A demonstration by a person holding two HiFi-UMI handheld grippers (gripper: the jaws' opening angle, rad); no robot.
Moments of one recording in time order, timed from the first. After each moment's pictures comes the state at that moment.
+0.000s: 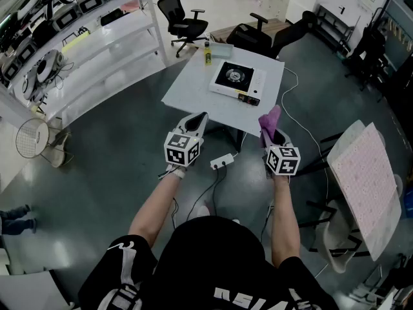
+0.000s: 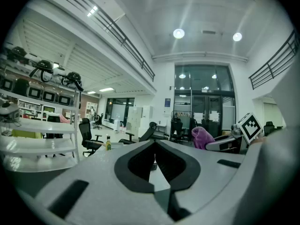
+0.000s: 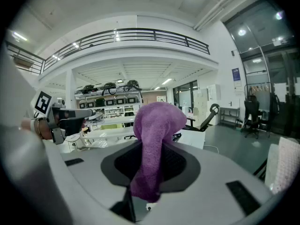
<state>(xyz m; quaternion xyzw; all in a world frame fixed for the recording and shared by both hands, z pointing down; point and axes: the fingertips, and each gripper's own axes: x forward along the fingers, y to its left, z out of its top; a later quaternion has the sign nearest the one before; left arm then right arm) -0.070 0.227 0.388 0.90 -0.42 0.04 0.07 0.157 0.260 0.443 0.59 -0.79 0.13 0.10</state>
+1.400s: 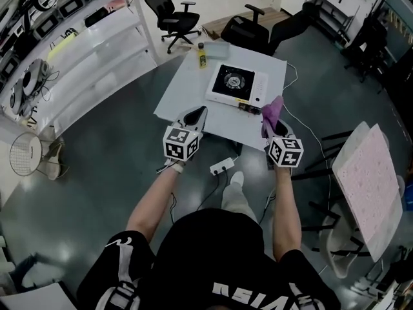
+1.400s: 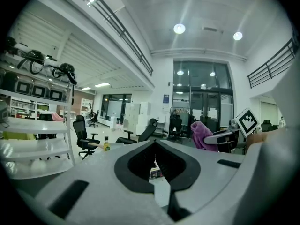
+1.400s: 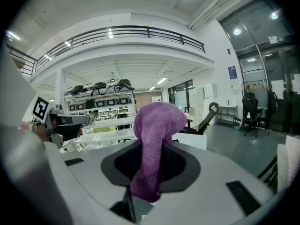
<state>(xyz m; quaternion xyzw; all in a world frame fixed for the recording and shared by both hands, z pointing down) -0.067 0.070 0.425 0.91 -0.40 0.07 0.08 0.165 0.106 0.467 0.61 -0.77 0.14 0.09</state>
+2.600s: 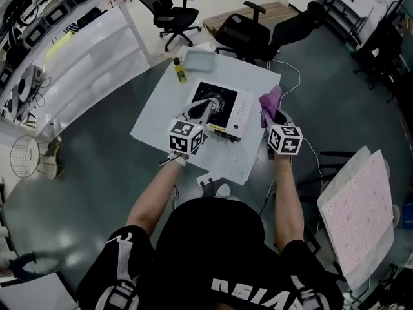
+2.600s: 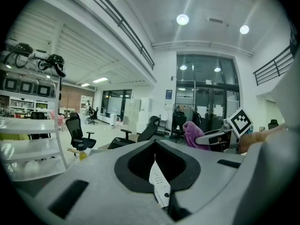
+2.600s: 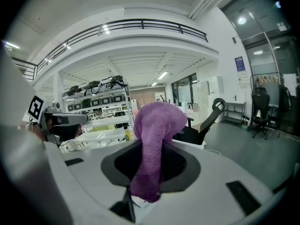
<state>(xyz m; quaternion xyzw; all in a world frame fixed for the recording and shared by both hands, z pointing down) 0.117 -0.127 0.436 0.91 -0.41 0.08 0.09 0.328 -0.123 0.485 0.58 -0.79 0.16 0.10</state>
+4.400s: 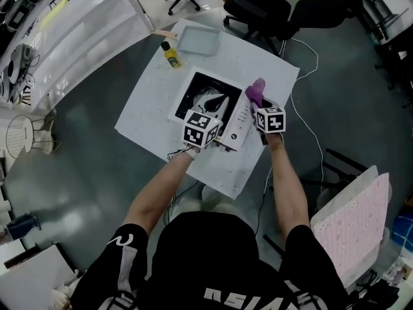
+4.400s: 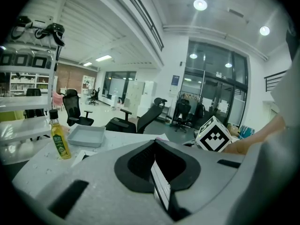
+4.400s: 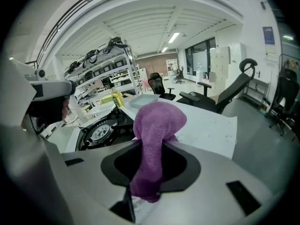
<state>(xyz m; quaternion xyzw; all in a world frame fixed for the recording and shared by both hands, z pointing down) 0.190 -0.258 0.582 0.89 -0.40 0.14 0.18 0.304 -0.290 0.706 0.46 -0.80 0.27 0.26</state>
